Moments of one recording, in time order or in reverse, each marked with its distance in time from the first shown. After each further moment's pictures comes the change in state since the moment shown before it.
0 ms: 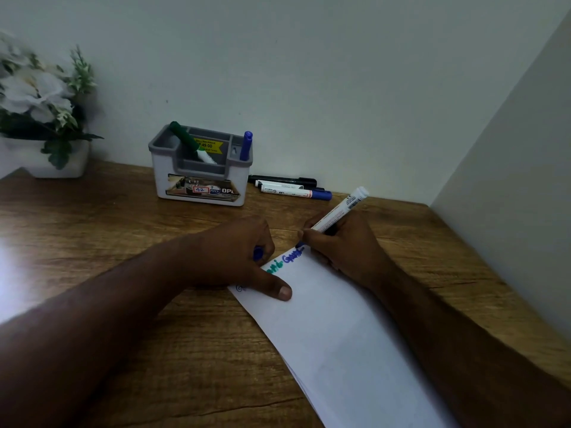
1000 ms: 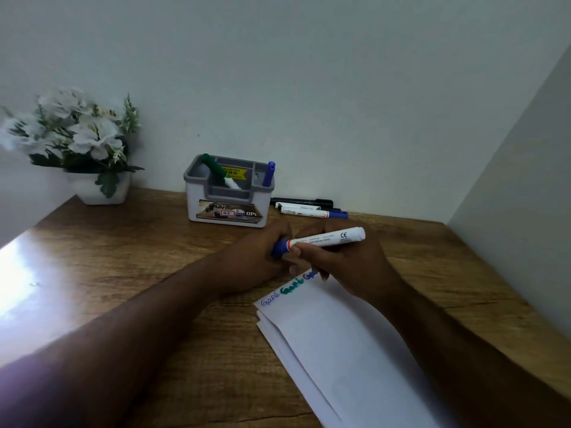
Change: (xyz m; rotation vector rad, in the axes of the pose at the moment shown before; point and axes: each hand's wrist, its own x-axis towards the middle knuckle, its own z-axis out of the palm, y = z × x) left_hand -0.003 -0.007 -0.004 -0.243 0.245 0.000; right_hand -0.013 -0.039 0.014 0.082 -0.083 -0.260
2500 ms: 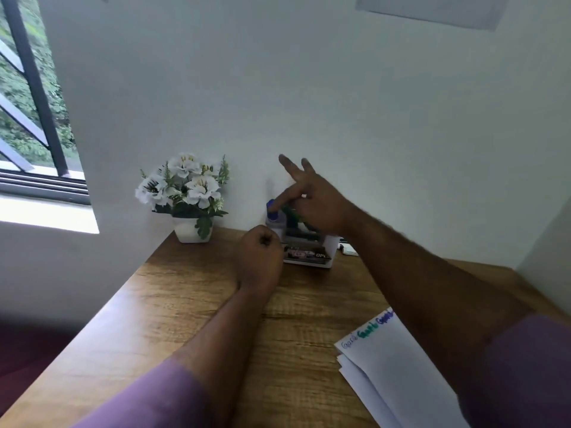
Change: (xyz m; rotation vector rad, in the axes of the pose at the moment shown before) left_hand 0.002 -0.068 -0.051 -0.342 1.017 -0.250; right_hand 0.161 -0.070 0.082 -0.384 -0.267 -0.238
